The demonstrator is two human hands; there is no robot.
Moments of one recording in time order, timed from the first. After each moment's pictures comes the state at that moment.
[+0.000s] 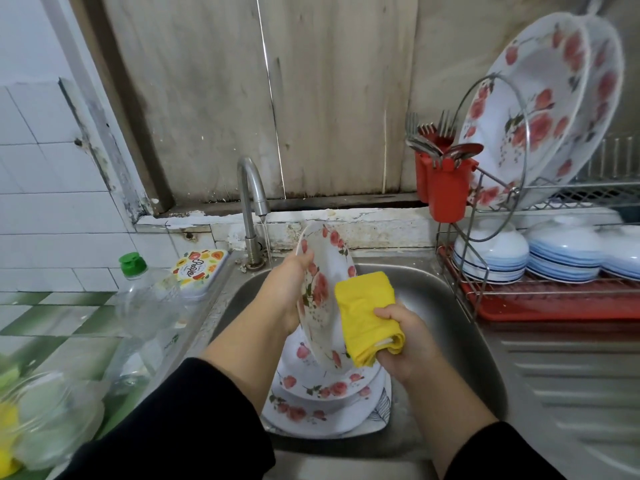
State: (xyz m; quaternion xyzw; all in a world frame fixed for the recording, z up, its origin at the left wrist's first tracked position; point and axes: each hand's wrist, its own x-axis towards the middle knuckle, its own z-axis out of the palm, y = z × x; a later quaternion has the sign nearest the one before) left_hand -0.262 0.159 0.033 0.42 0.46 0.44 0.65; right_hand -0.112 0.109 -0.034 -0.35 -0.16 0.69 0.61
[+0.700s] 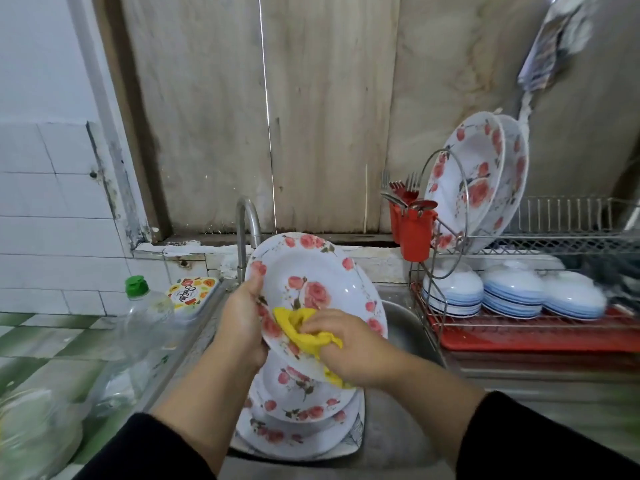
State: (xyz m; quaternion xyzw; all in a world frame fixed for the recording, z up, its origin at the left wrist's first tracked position) left_hand -0.281 0.093 0.070 0.34 0.36 0.56 0.66; right_hand -0.131 0.065 0.045 -0.47 -0.80 0.24 0.29
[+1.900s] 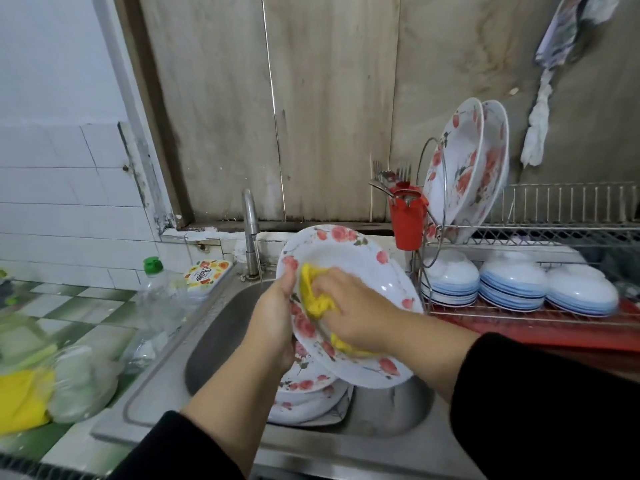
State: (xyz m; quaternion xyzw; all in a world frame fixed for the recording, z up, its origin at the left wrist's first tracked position) left_hand -0.211 0.027 0.086 0.38 0.41 0.56 0.61; right_hand -0.079 0.062 0.071 -0.45 -0.86 0.11 0.21
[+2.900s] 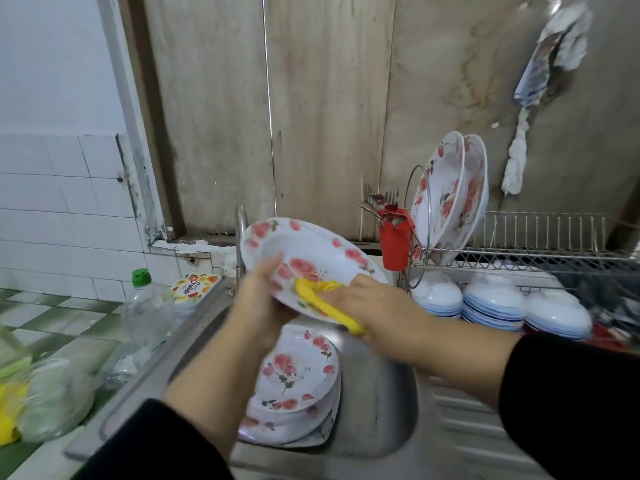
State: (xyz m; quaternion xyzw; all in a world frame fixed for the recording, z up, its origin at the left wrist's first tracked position) left_hand -0.213 0.039 0.115 0.36 0.37 0.58 0.63; right_hand -0.035 0.052 0.096 -0.32 -0.92 -0.13 0.21
